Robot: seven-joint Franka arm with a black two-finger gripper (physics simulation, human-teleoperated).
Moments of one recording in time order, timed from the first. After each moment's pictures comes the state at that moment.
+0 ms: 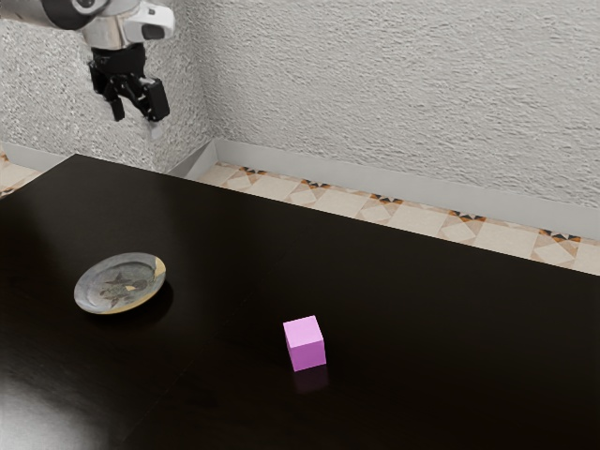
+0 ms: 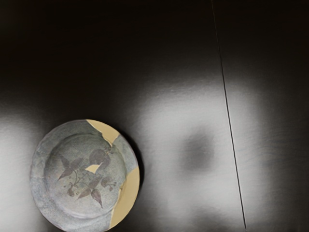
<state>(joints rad) -0.06 0.05 0.14 -1.47 0.11 1.58 0.23</state>
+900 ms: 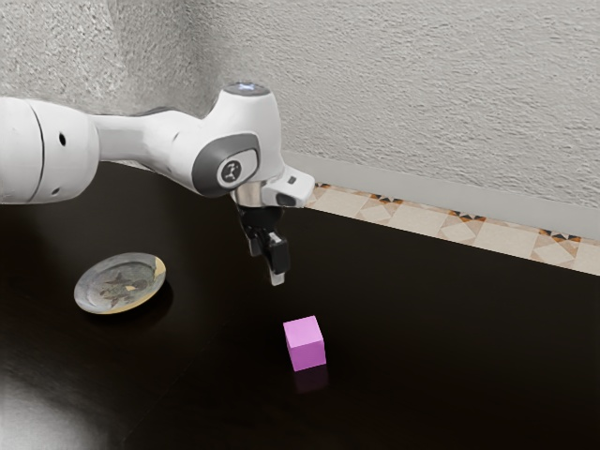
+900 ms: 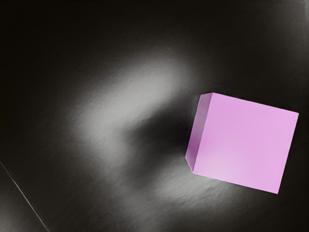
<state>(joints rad) -0.26 0.22 0.03 -1.85 0.02 2.04 0.36</state>
